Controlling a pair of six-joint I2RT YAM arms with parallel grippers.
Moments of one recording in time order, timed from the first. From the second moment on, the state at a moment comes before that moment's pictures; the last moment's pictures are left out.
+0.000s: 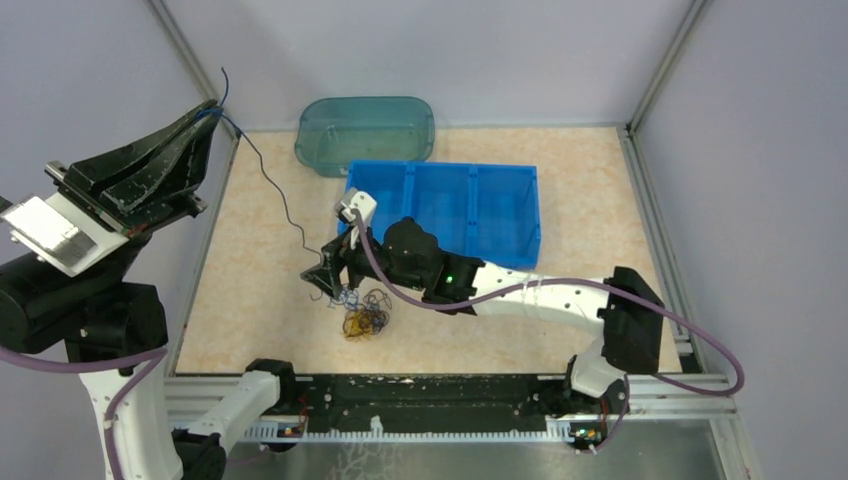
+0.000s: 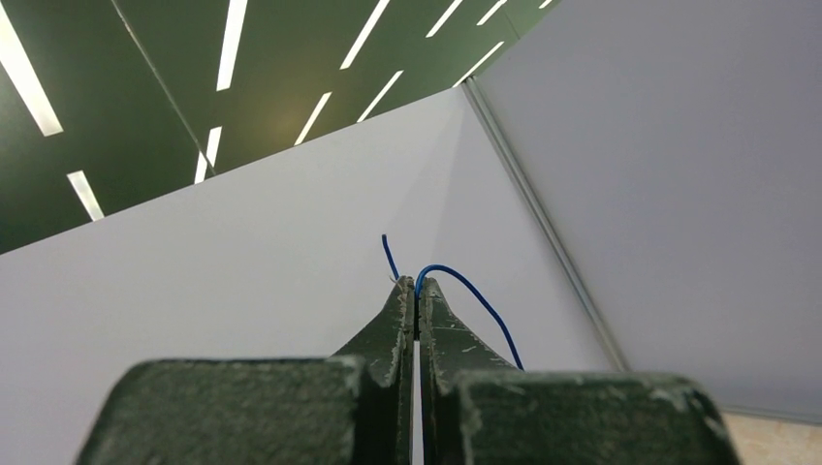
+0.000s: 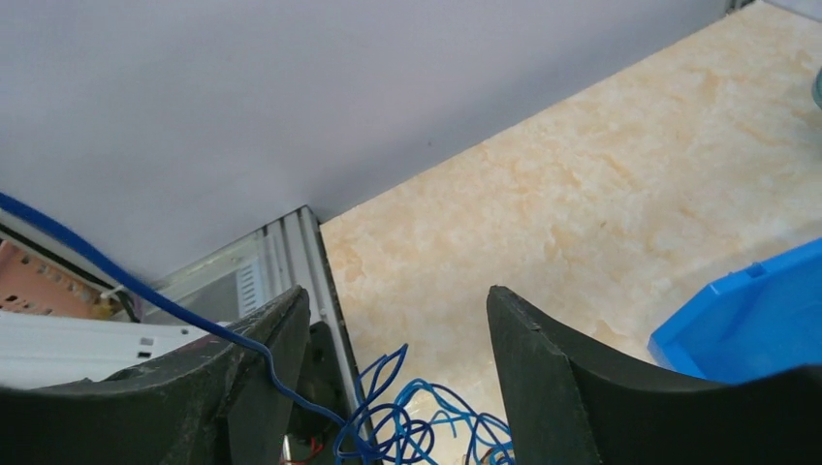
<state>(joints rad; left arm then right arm) -0.14 0.89 1.70 0.16 0.65 -0.05 1.22 1.55 1.25 0.28 -0.04 0.30</state>
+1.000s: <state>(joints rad) -0.06 0.96 2.03 0.33 0.53 -0.14 1.22 1.84 1.13 0.38 0.05 0.41</state>
